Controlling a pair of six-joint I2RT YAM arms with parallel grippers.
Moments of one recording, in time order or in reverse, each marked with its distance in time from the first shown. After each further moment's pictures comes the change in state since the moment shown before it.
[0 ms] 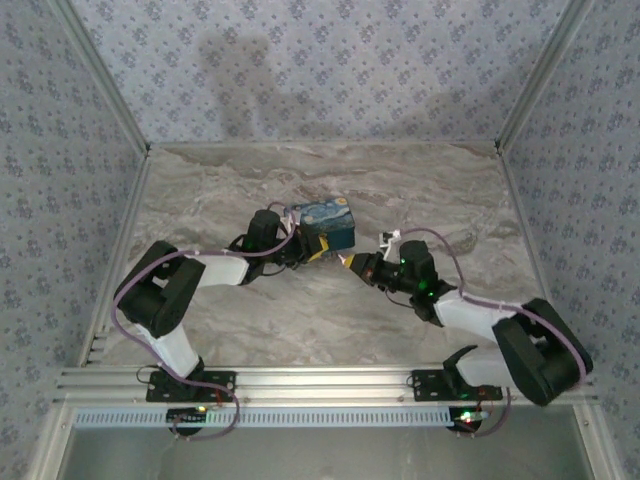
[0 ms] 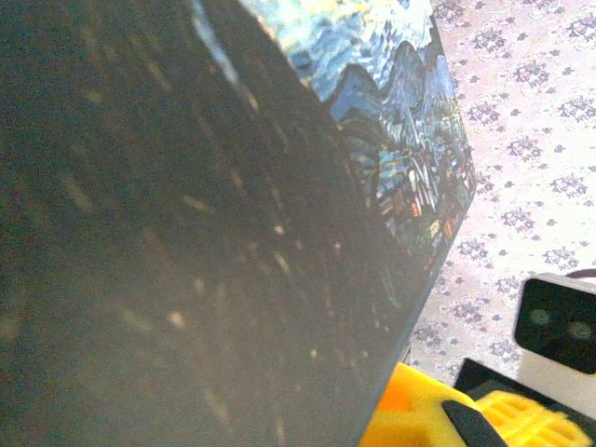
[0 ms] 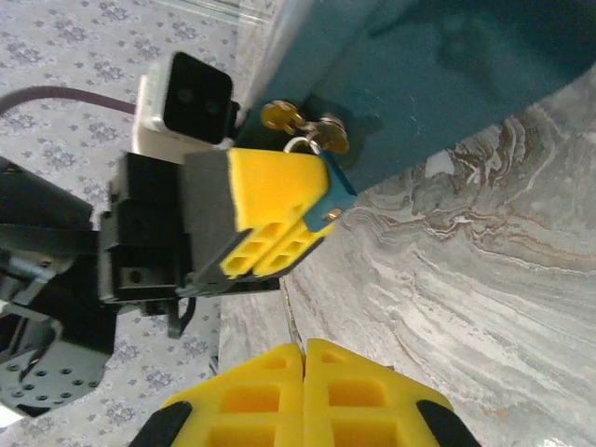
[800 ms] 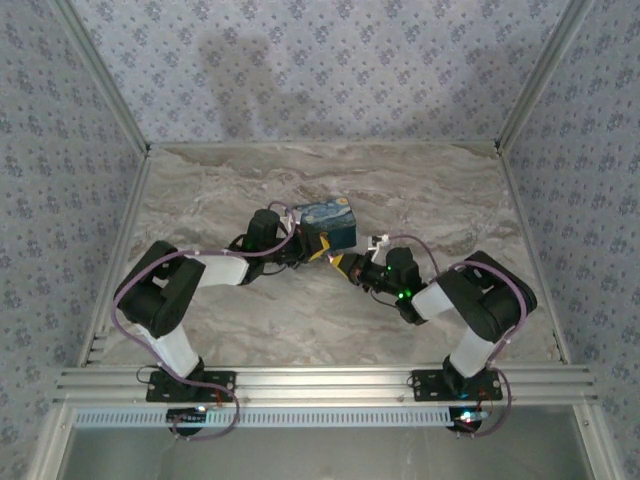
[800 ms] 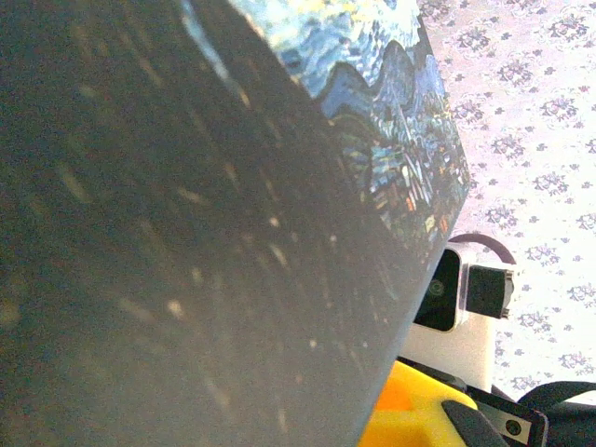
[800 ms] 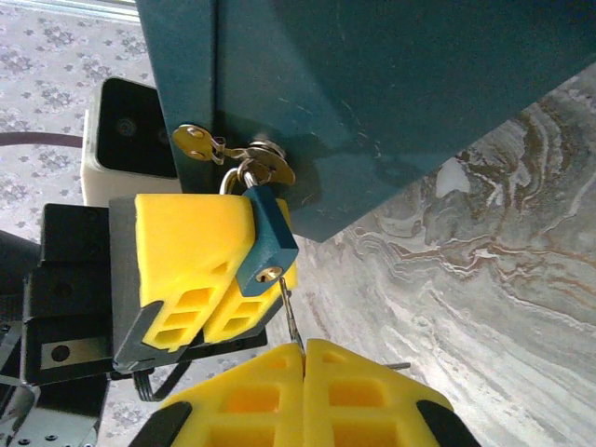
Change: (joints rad) left arm 0.000 0.000 0.000 0.027 0.015 -0.022; right arm 0.045 0.382 -0.006 0.509 0.037 0.190
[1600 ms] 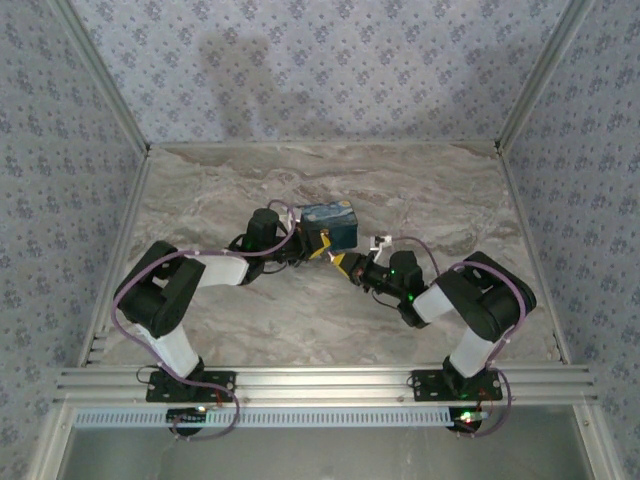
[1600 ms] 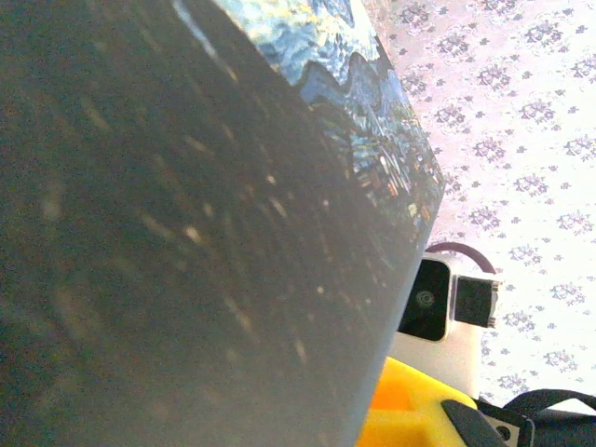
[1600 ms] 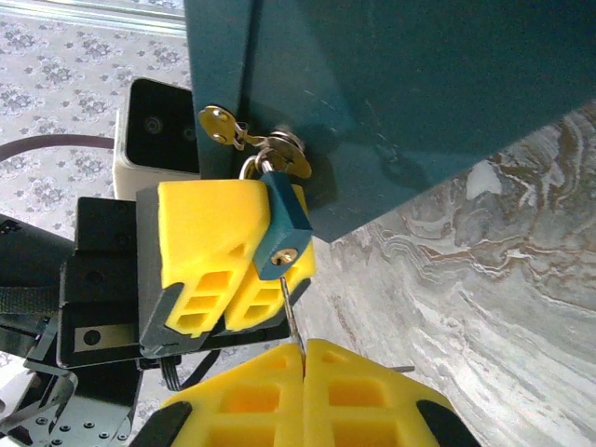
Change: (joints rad) left arm 0.000 0.000 0.000 0.039 0.003 -0.015; right arm 0.000 0.002 -0.036 0.091 0.008 0.036
